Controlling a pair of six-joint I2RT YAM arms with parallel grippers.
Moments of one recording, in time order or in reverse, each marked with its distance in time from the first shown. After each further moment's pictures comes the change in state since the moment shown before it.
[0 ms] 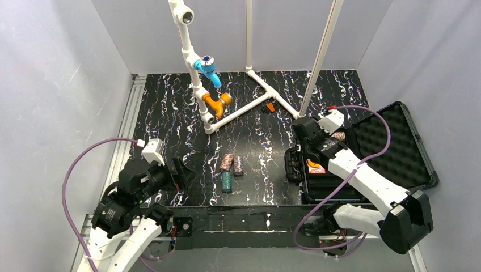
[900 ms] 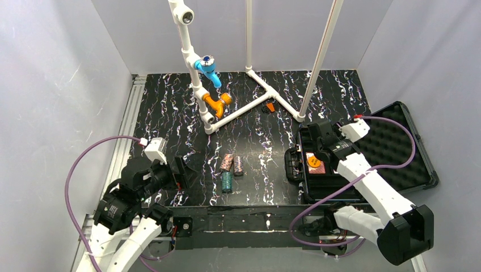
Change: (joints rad) left arm 0.000 0.028 -0.002 0.000 0.012 0.005; right arm -0.162 -0.084 -0.026 -0.167 0.126 0.151
